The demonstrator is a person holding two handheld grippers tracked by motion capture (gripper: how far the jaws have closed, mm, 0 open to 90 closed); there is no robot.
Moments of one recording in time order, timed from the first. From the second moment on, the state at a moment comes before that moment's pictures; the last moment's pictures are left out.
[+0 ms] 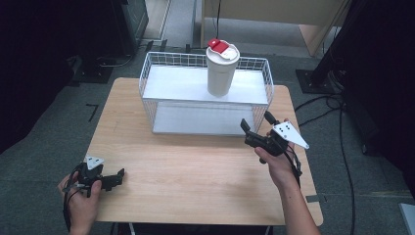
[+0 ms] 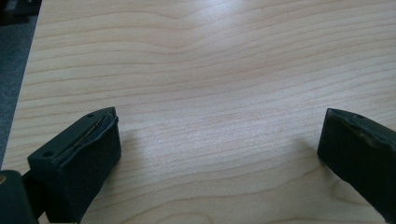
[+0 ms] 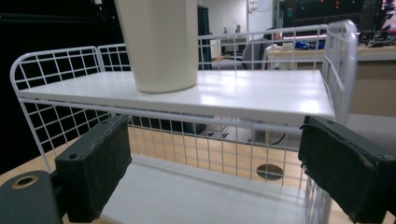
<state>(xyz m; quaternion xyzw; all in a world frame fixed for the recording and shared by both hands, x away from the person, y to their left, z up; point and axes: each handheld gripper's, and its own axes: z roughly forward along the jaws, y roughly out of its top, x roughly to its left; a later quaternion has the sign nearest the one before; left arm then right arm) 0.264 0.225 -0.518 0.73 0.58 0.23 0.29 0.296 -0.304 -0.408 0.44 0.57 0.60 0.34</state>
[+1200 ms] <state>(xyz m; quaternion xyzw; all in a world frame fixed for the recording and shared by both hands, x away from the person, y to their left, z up) 0.264 0.225 -0.518 0.73 0.58 0.23 0.29 0.229 -0.385 -0.499 0.54 0.58 0.50 0.33</state>
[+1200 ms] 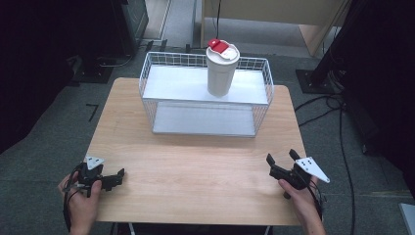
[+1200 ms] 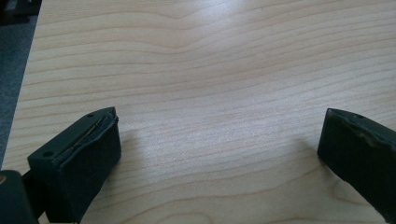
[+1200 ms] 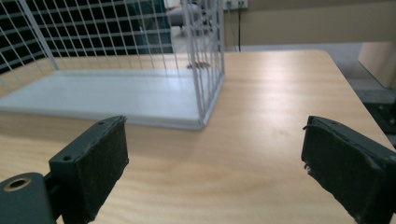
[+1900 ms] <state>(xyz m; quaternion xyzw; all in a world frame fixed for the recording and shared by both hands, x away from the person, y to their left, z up) 0.264 0.225 -0.518 0.73 0.58 0.23 0.29 0.187 -0.435 -0.521 0.65 0.60 0.36 0.29</state>
